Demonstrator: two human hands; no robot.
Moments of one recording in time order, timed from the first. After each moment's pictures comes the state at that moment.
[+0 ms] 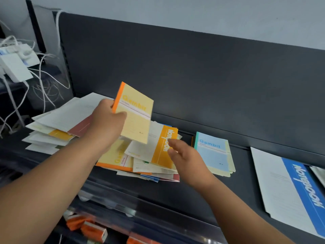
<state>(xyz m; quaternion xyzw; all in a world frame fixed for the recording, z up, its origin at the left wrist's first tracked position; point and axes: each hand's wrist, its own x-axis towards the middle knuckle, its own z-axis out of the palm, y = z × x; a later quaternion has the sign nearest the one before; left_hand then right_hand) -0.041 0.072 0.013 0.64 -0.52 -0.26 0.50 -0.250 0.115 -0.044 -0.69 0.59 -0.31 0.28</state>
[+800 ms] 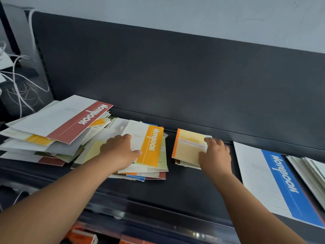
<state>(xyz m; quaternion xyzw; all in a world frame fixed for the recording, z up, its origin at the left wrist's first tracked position) -0.090 0.073 -0.041 0.70 -0.70 -0.12 0.06 -0.338 0.107 -0.055 -0.55 0.80 -0.23 0.06</state>
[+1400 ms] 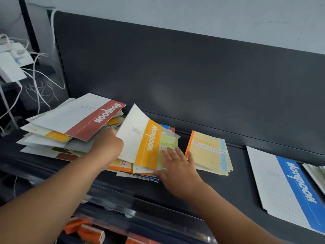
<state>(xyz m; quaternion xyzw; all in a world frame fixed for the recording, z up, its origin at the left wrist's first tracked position) -0.030 0.058 -0.047 0.71 -0.54 -0.30 0.34 -0.233 0.116 -0.071 -0.78 0.62 0.00 0.04</state>
